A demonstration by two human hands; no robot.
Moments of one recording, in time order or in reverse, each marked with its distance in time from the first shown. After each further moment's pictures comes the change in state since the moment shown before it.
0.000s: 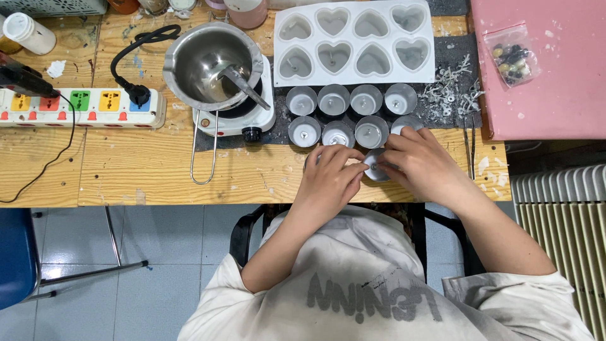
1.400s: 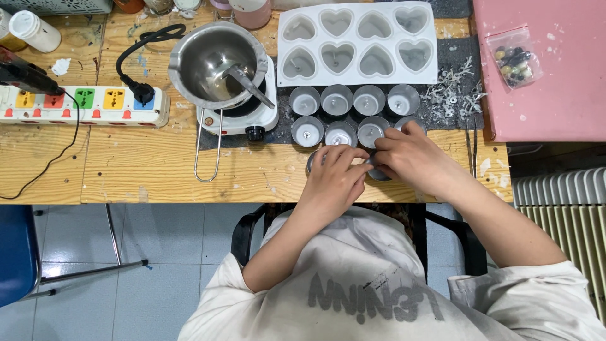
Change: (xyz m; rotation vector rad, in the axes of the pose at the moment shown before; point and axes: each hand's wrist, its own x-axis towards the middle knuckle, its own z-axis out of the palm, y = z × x) left_hand -0.001 -0.001 0.006 0.025 -0.035 0.026; right_hand 0.021 0.001 0.001 -0.159 -0.161 -0.117
